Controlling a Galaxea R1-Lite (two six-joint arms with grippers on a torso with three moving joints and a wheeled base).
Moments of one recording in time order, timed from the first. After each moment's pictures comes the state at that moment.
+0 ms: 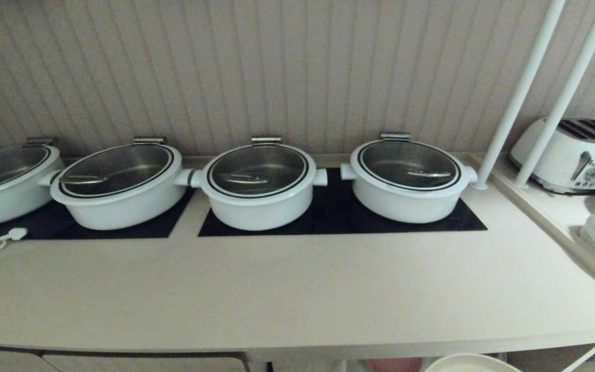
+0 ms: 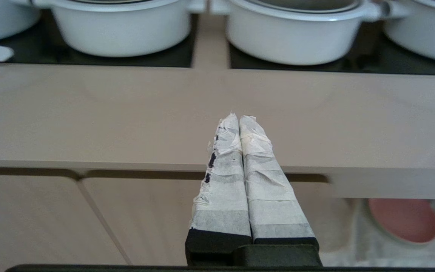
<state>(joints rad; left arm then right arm) 0.00 0.00 0.00 0.00 0.00 -0.05 0.57 0.77 -0.16 0.24 -0.12 0.61</state>
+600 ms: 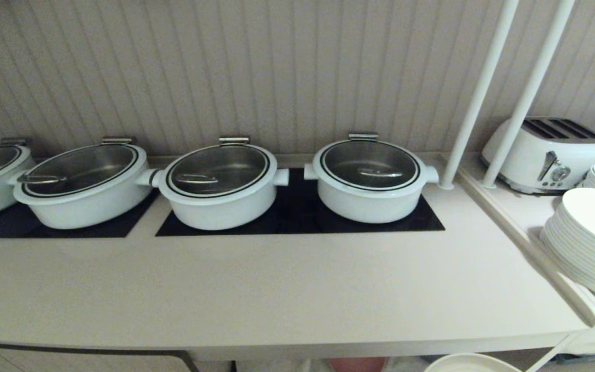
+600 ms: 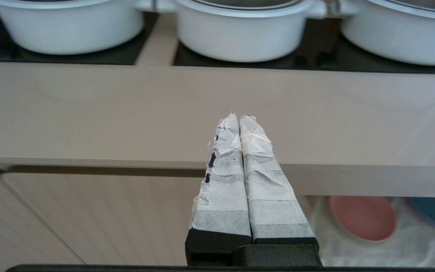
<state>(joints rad) 0.00 0.00 0.00 0.00 0.00 -0.05 0.57 0.77 -0.17 0.24 -0.12 0.61</state>
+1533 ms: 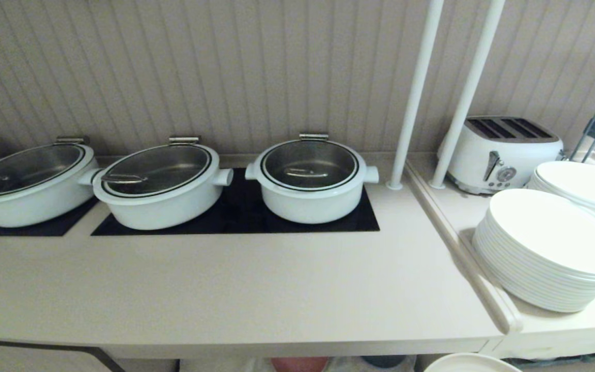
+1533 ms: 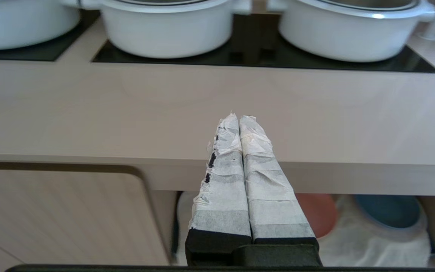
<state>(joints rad) 0.00 0.00 0.00 0.00 0.00 -0.05 0.57 0.77 -0.17 0.24 -0.12 0.61</state>
